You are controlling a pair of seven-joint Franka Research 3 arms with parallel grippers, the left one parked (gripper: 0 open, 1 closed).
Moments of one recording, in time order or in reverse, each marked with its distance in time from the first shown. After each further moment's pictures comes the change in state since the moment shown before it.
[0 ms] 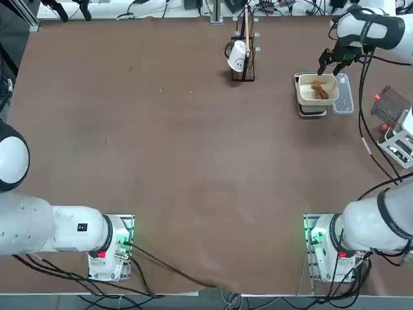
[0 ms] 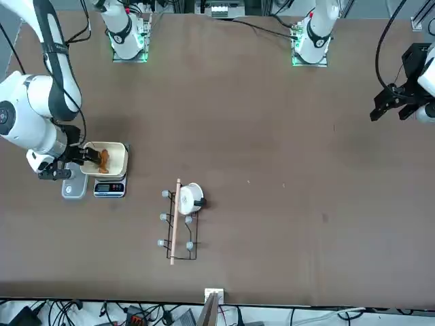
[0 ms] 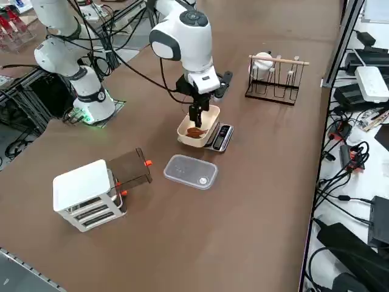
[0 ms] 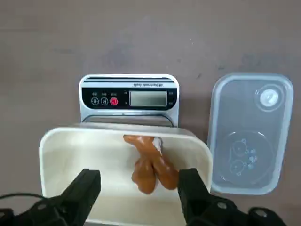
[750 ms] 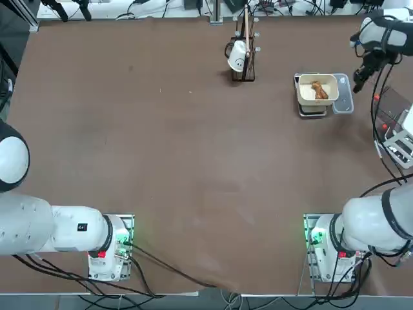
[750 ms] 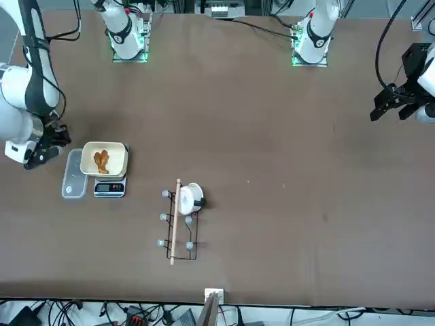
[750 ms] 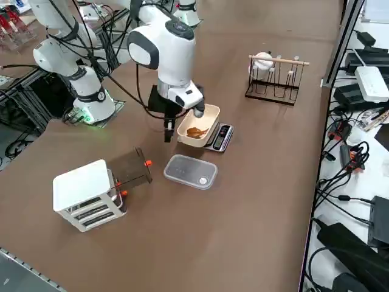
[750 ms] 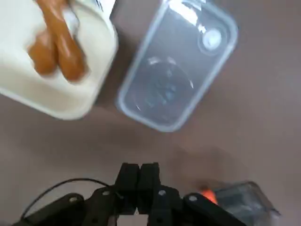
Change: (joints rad) arm -0.102 -0.038 -0.058 -0.013 -0.351 -0.200 -0.465
